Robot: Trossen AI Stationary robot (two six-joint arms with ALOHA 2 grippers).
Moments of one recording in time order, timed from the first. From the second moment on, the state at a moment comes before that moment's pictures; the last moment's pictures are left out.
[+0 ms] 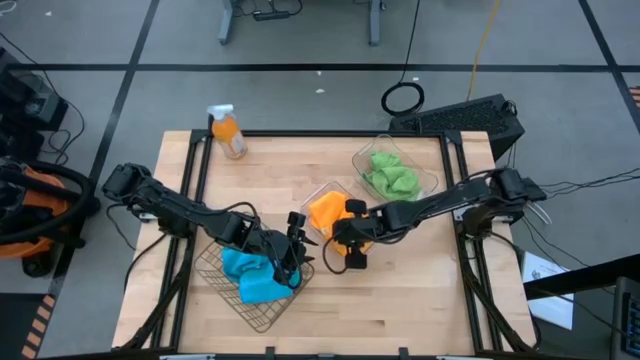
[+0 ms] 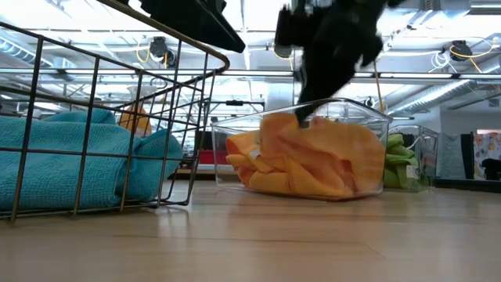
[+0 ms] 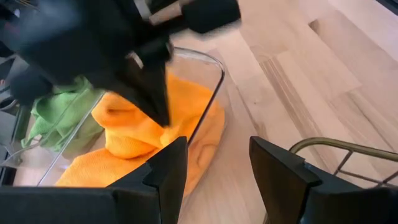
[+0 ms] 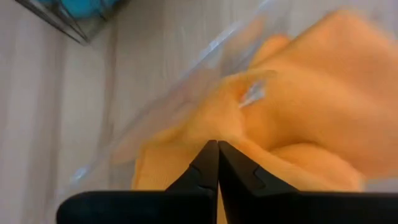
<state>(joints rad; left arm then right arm) -0.34 1.52 1.04 -0.18 -0.27 0.24 0.19 1.71 1.21 -0.55 0.18 0.16</state>
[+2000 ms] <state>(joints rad) -0.16 0.56 0.37 0.03 -0.13 0.22 0.69 0.87 0.46 0.01 0.65 0.13</state>
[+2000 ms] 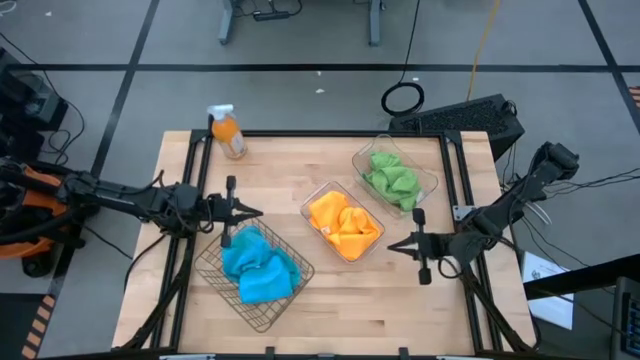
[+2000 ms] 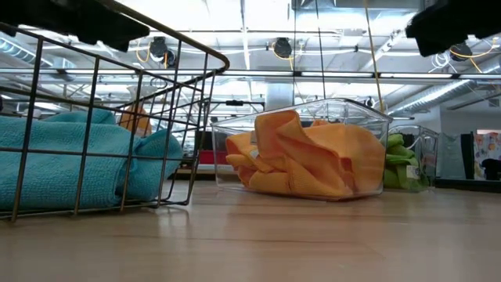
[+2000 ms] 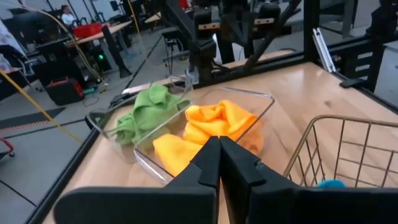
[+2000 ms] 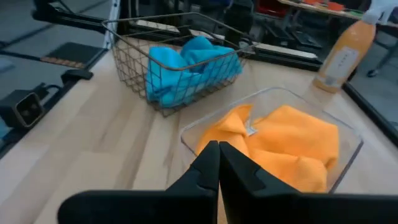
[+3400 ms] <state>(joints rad) -0.16 0.45 0.18 0.14 -0.10 0.19 0.69 0.73 0.01 0.53 0.58 0.10</state>
